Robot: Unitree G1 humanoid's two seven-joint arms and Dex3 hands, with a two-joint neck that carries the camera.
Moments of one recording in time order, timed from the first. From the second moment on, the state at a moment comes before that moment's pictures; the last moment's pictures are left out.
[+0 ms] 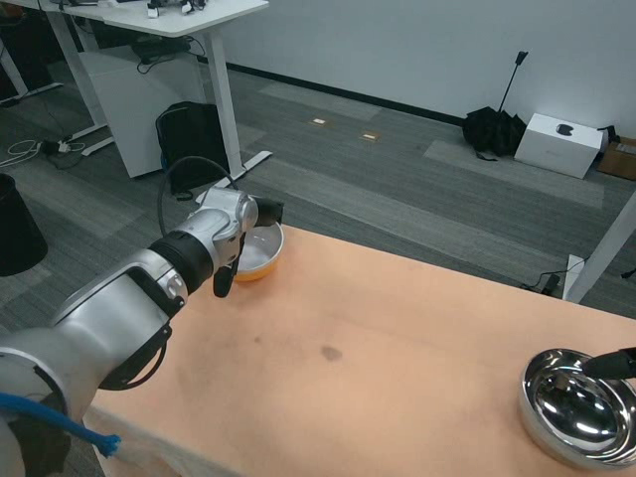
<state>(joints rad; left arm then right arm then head) -0.87 0.50 -0.34 0.82 0.92 0.29 -0.51 -0.34 -0.55 0.11 0.26 0.56 -0.67 -0.25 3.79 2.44</state>
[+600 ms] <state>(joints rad) -0.86 0.50 -0.30 0.82 0.92 0.29 -0.51 -0.33 -0.55 0.11 0.26 0.56 -0.67 -0.25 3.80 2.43</state>
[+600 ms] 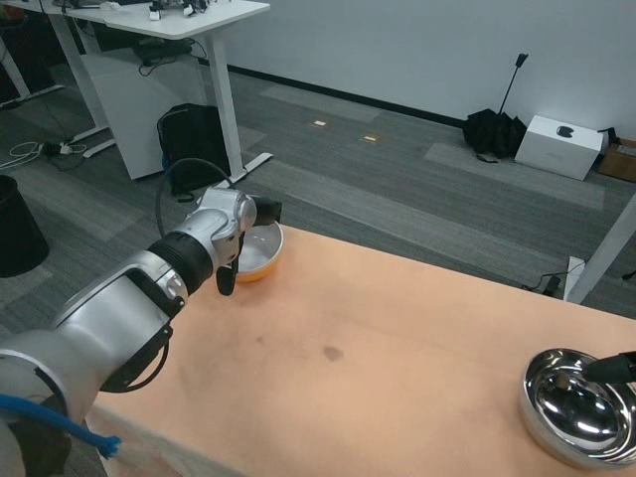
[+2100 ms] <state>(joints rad) -0.87 0.50 -0.30 0.82 0.82 0.35 -0.55 -0.33 -0.55 0.11 0.26 0.56 -0.67 -0.25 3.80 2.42</state>
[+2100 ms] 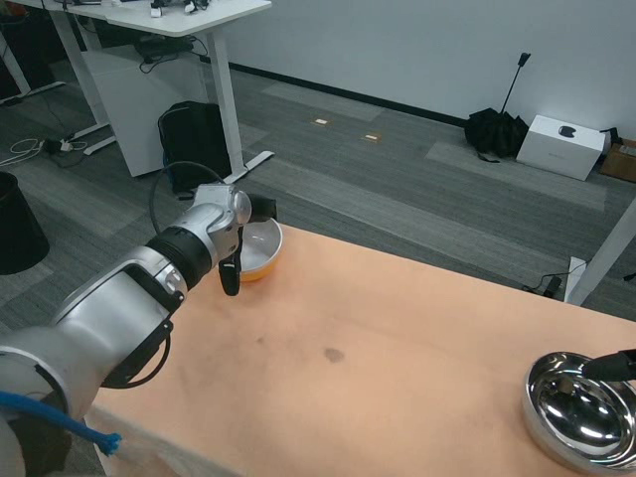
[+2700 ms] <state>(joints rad) -0.87 0.52 -0.38 0.72 0.86 0.36 -0.63 -0.33 -0.55 0.11 0.26 0.56 -0.68 -0.25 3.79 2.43</state>
